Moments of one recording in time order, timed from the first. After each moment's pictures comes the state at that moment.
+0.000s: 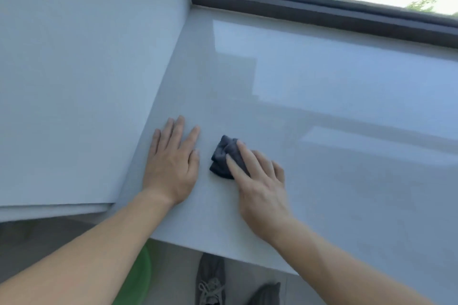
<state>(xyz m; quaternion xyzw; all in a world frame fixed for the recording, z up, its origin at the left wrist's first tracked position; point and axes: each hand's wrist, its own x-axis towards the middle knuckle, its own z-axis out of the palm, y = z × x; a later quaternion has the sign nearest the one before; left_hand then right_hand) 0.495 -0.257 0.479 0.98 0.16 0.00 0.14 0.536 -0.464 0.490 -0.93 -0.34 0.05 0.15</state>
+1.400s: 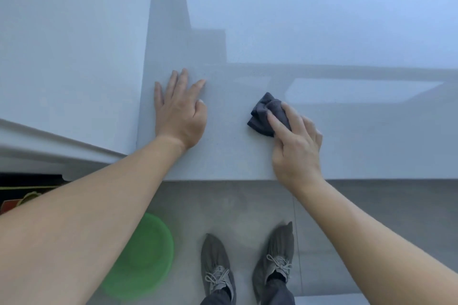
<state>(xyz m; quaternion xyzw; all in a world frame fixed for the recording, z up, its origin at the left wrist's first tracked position) 0.486 -0.254 0.487 0.96 0.11 0.00 0.24 0.458 -0.492 0.493 -0.98 -0.11 -0.01 0.19</state>
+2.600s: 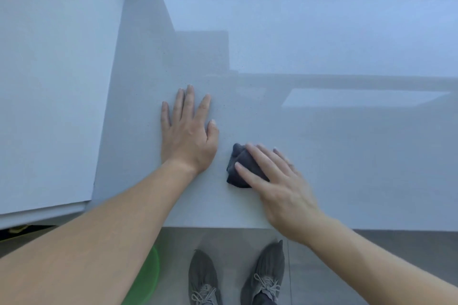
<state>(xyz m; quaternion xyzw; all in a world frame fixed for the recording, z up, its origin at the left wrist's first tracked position) 0.540 -0.330 0.483 0.98 0.11 -0.03 0.14 0.495 -0.559 0.486 -0.91 -0.37 0.03 0.16</state>
